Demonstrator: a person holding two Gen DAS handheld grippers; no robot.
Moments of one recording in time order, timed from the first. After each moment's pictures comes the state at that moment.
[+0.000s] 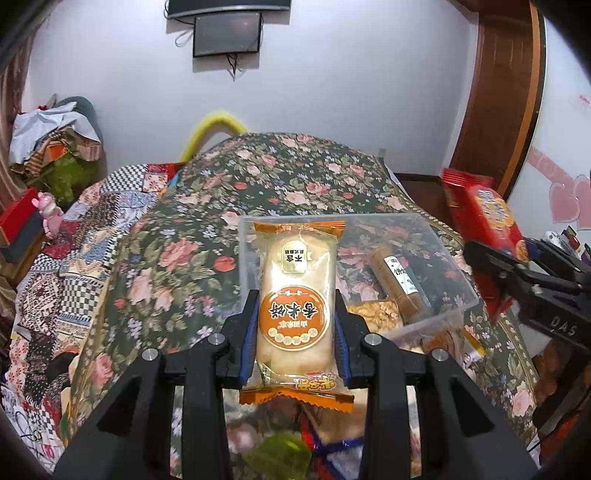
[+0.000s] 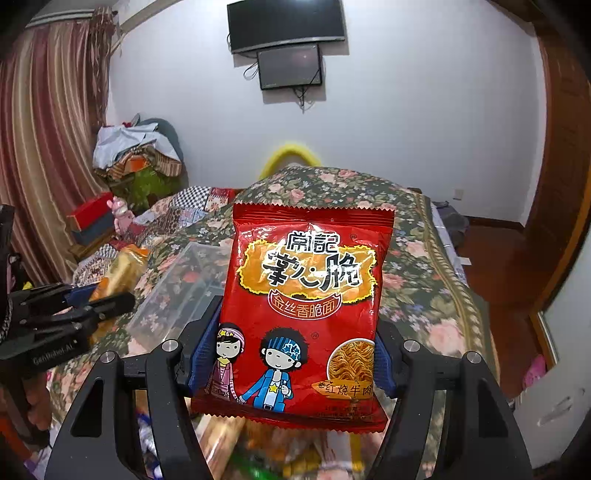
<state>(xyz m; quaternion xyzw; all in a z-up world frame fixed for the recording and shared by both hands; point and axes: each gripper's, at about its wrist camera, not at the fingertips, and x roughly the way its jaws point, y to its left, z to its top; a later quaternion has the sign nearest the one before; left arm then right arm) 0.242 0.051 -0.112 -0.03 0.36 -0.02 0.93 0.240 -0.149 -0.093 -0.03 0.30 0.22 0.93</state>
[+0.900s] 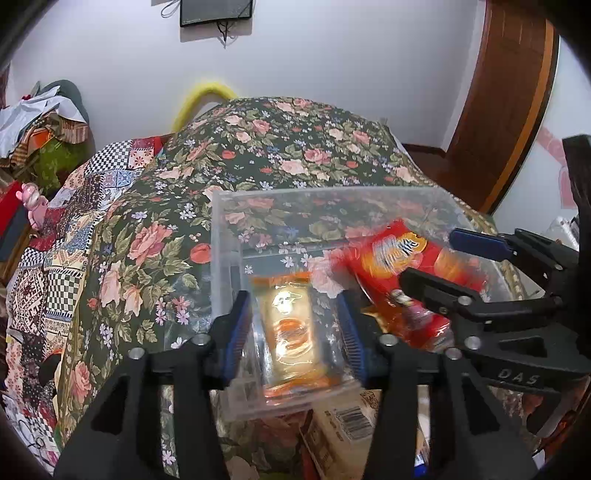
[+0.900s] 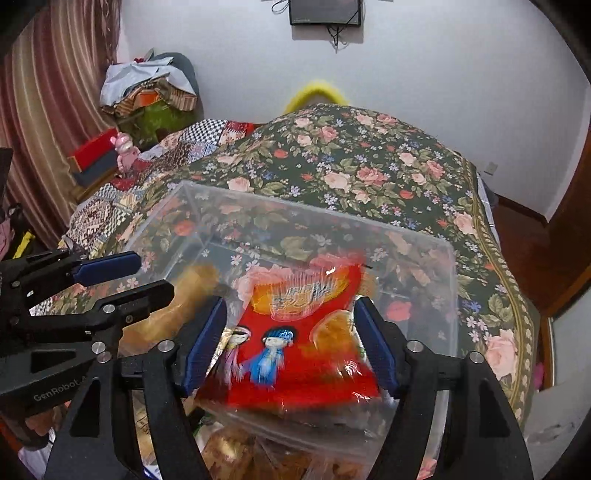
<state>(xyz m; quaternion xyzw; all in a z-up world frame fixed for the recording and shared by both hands) 0.292 0.049 -0.146 -0.03 0.42 -0.02 0.91 0.292 -0.105 -0.129 -0.09 0.40 0.26 0.88</state>
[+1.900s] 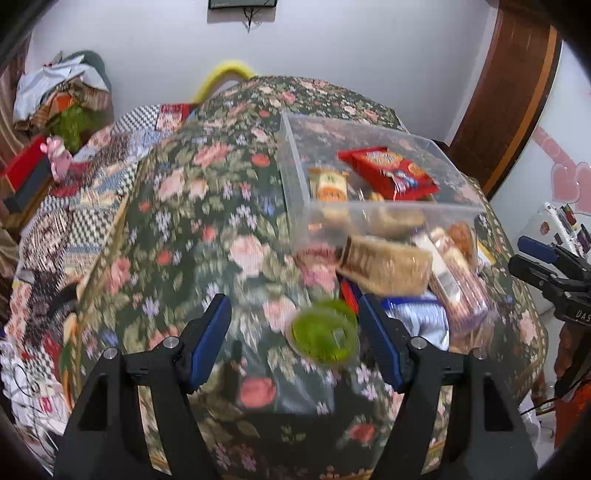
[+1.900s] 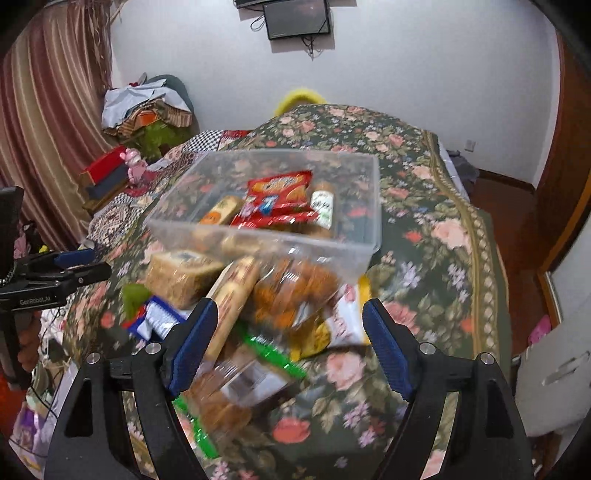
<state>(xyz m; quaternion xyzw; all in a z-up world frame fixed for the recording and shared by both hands) 0.152 0.091 -0.159 -0.06 0.44 -0.02 0.89 0.187 -0.179 -0.133 -0.04 0.39 0.25 0.89</state>
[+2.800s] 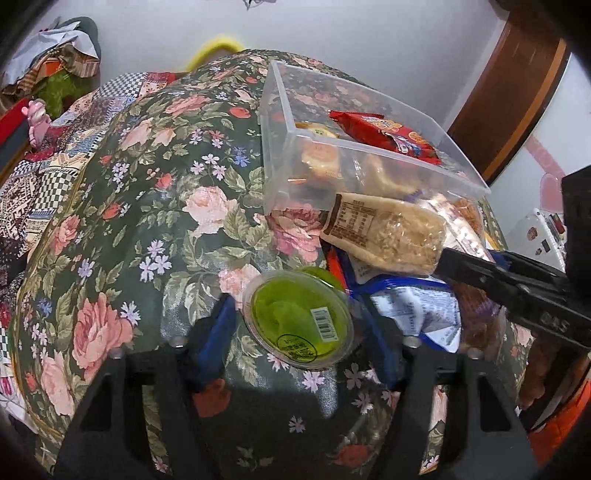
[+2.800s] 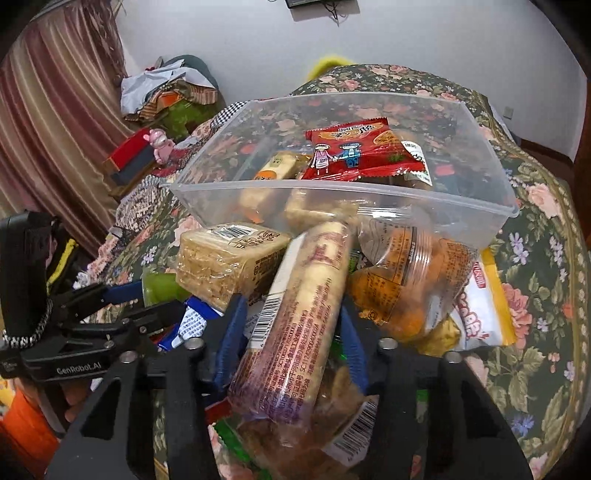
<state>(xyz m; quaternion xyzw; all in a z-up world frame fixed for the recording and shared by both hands) 0.166 0.082 -0.214 -0.11 0.46 -0.05 0.88 0.201 -0.124 -0.181 0.01 0.45 0.30 0.84</state>
